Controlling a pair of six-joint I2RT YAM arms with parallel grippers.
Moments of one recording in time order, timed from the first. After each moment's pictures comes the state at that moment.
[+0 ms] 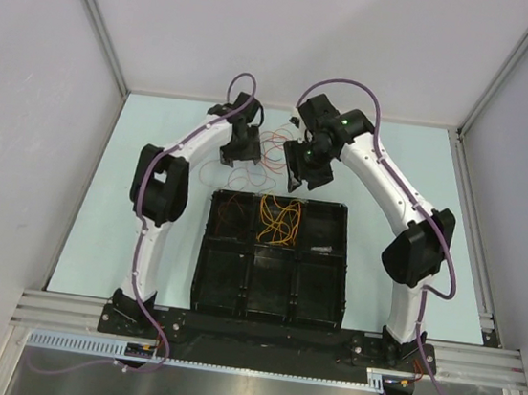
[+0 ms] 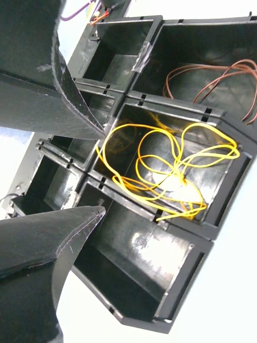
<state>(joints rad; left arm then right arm) -0.37 2.23 1.94 -0.83 -0.11 -0.54 0.62 1.96 2.06 -1.25 -0.14 0.26</state>
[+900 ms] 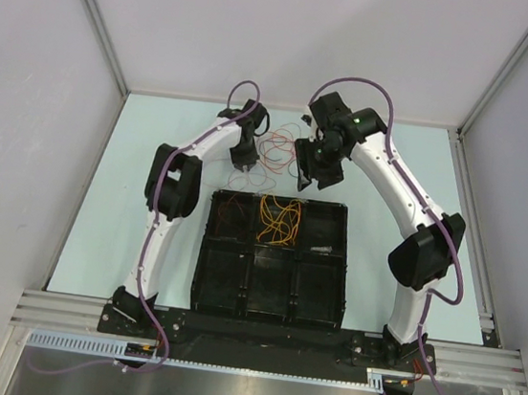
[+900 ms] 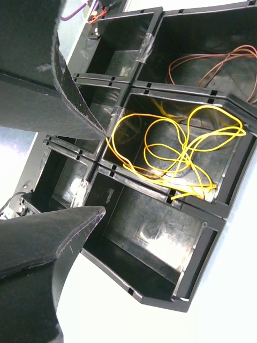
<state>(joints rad) -0.39 2.41 2.09 -0.89 -0.18 -0.68 0.58 1.92 2.04 -1.29 -0.12 0.27</state>
